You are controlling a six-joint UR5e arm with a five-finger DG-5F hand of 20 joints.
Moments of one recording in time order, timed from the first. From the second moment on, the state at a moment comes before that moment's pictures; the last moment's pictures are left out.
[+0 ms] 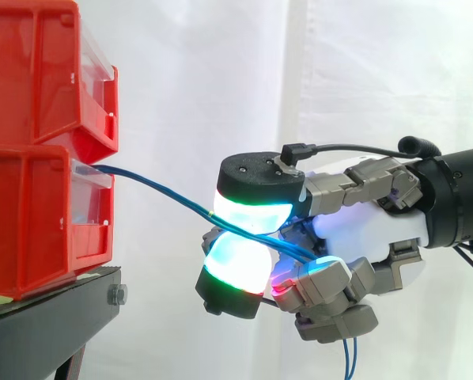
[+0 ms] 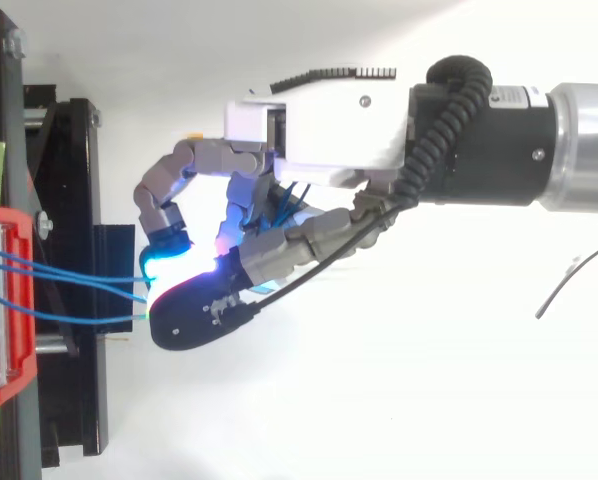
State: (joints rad) arm 0.08 -2.35 -0.99 -3.13 -1.48 -0.29
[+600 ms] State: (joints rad) arm 0.13 -2.29 -1.09 -3.12 -1.36 -0.27
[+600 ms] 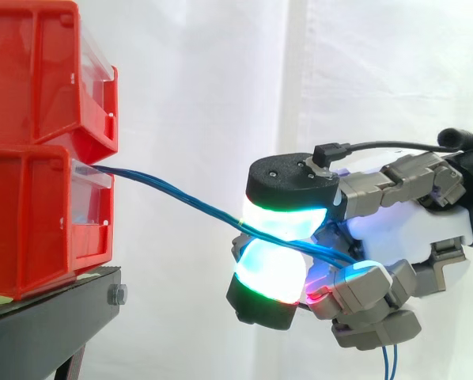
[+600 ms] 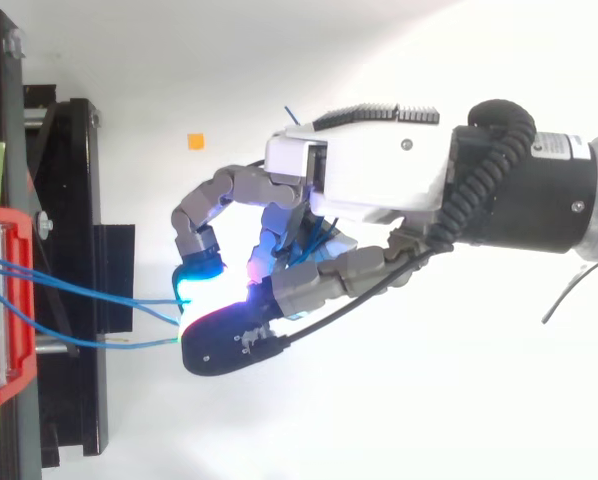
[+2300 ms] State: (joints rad) arm 0.13 -2.29 -1.08 -2.97 -1.35 -0.26
